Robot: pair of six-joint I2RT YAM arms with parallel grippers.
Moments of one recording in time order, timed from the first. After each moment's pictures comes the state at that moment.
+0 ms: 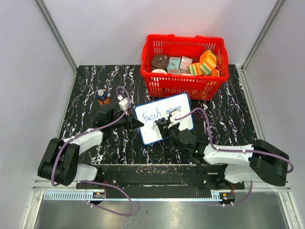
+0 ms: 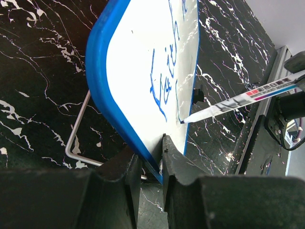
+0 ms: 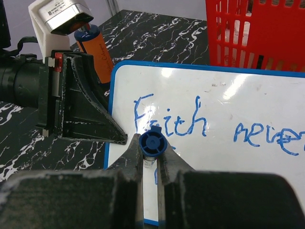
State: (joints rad) left arm -0.29 1.33 0.49 0.37 0.76 -0.25; right arm 1.12 1.25 0.47 0.80 0.53 0.18
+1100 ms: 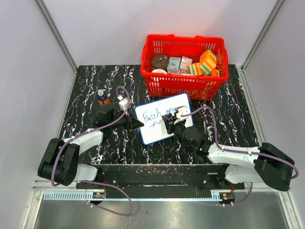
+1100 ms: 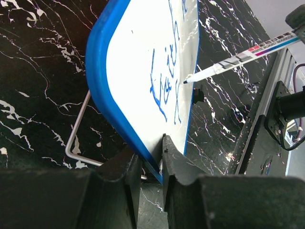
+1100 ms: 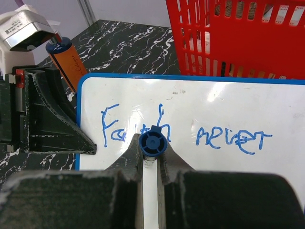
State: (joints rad) left arm -0.29 1.33 0.49 0.37 0.76 -0.25; right arm 1.03 1.23 0.47 0.78 0.53 0.15
